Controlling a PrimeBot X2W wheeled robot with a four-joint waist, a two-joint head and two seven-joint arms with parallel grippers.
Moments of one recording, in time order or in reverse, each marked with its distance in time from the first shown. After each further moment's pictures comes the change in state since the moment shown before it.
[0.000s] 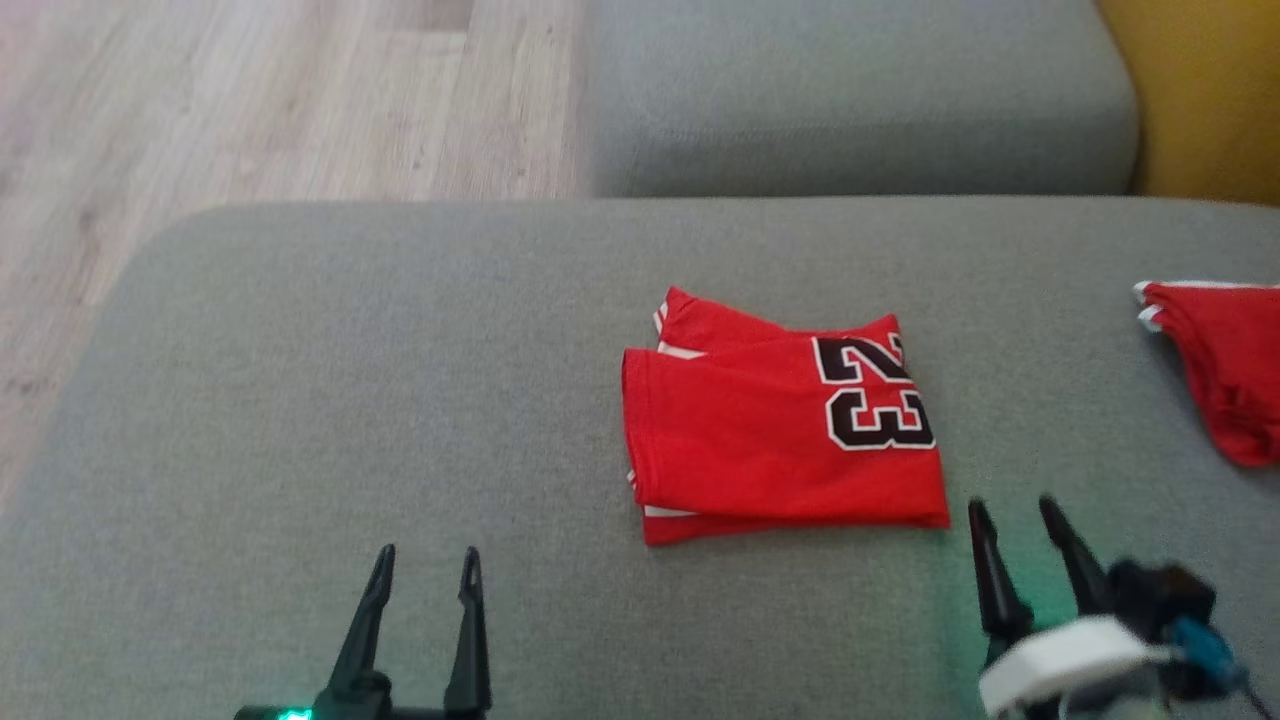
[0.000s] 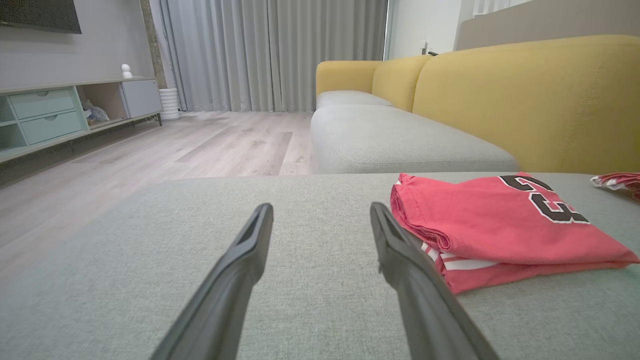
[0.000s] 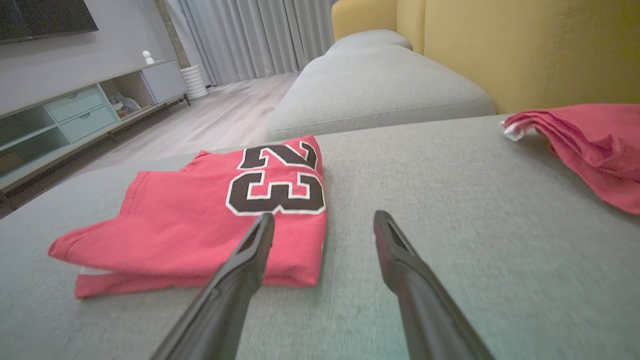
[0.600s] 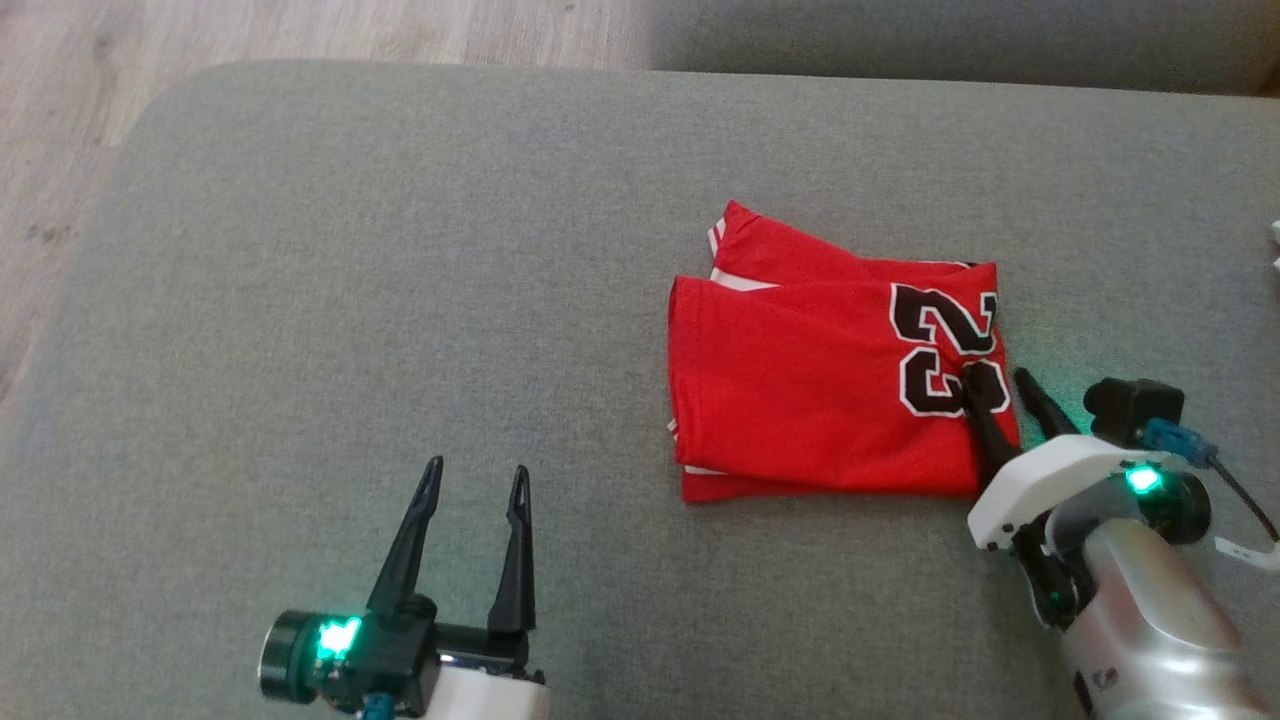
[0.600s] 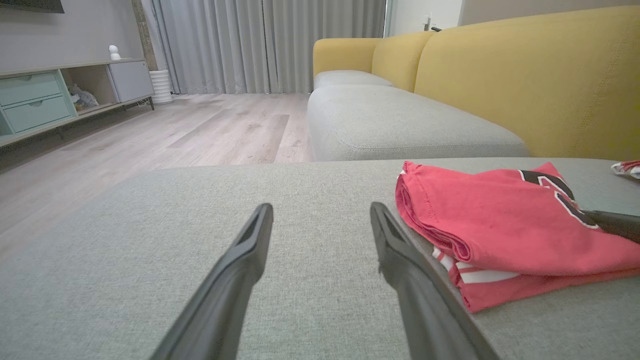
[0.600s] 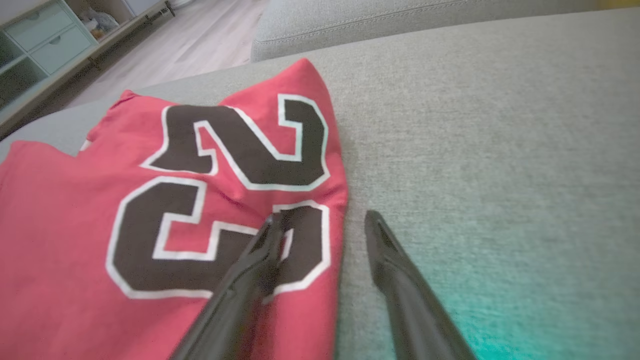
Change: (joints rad) left arm -0.145 -0.001 -0.087 -0.003 0.000 0.019 0.000; right arm -0.458 -0.048 0.071 0.414 0.096 0.000 0.138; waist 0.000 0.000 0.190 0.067
